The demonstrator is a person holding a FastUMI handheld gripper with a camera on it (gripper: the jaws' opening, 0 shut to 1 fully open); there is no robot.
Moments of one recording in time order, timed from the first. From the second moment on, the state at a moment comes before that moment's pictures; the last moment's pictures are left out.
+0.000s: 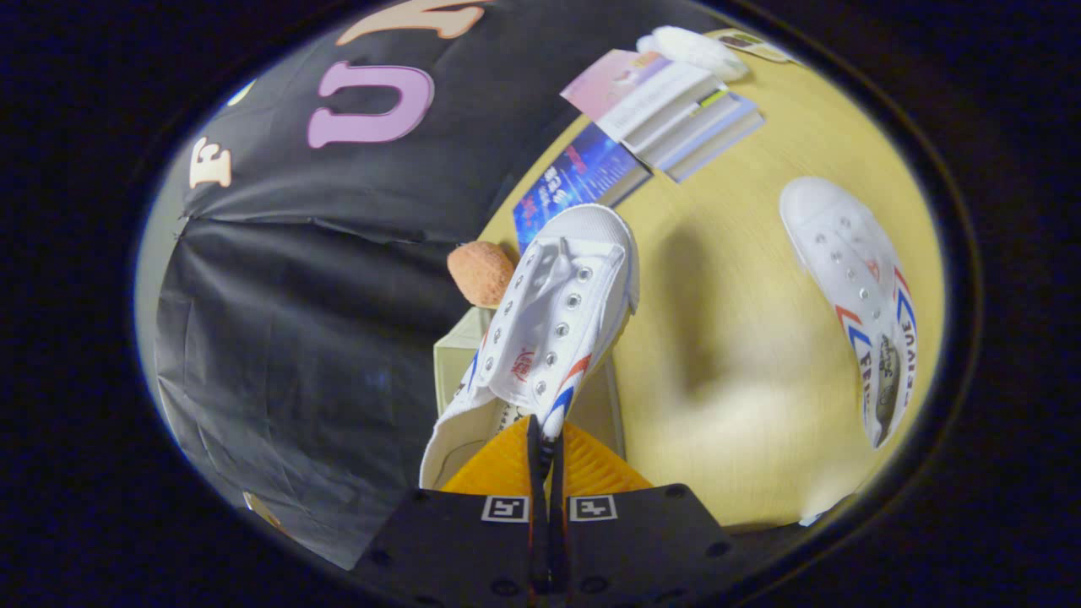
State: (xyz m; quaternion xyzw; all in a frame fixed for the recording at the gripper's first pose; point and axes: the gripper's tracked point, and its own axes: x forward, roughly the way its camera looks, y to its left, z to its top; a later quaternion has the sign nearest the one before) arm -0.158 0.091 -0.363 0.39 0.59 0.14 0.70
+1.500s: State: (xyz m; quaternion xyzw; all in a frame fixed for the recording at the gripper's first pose) arm -0.215 0.227 -0.352 0.20 0.72 0.18 0.64
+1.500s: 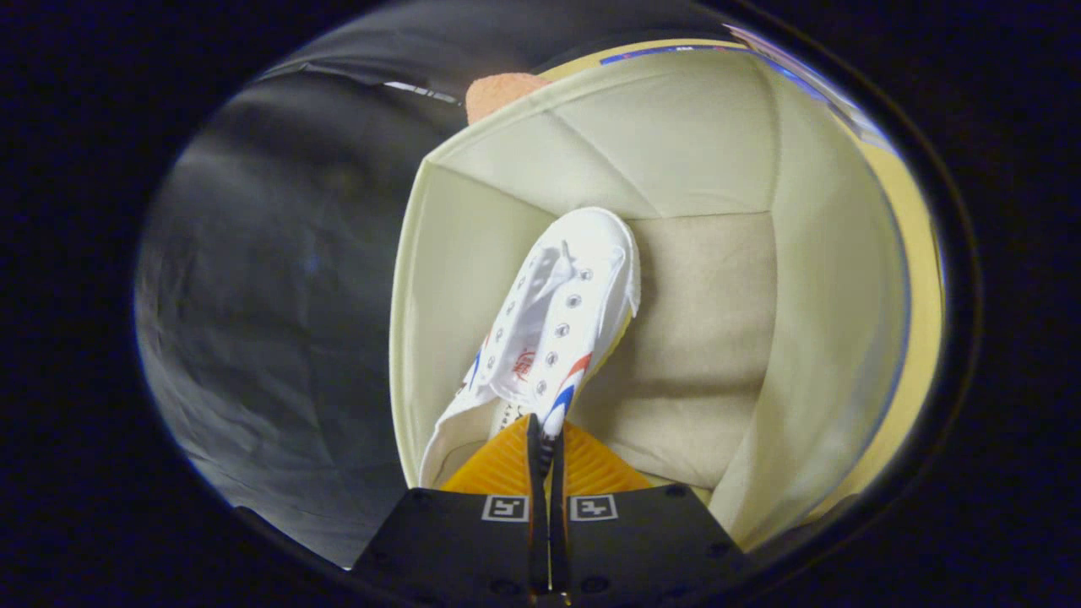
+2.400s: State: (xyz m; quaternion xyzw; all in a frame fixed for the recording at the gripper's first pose) arm -0.214 0.225 -0.341 0.20 0.73 0.18 0.63
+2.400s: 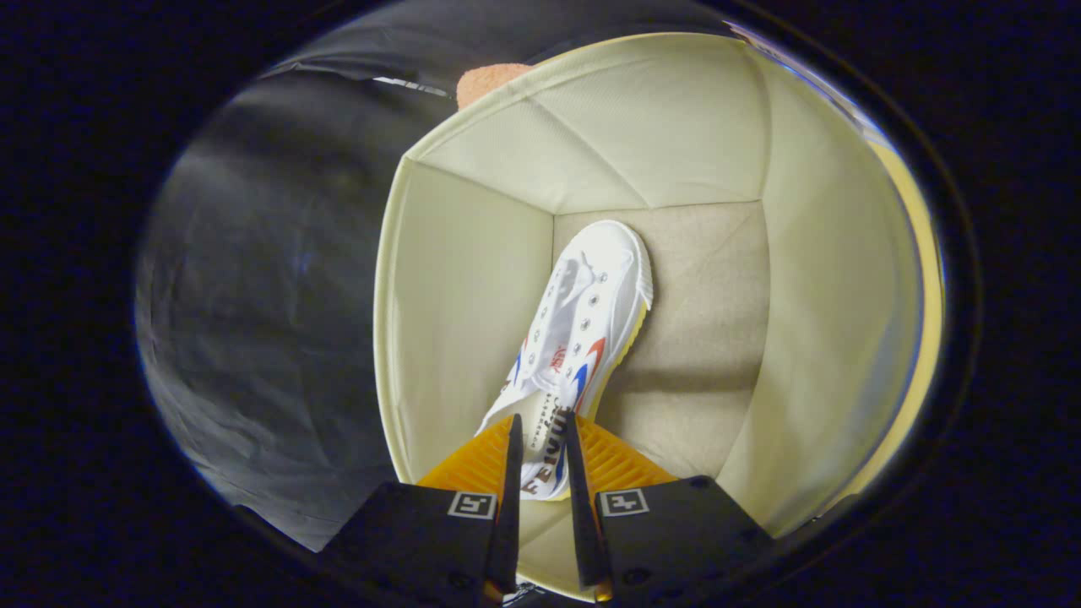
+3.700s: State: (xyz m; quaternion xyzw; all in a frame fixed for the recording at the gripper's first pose) arm -0.141 -0.208 -0.302 0.26 0.57 -0.11 0.77
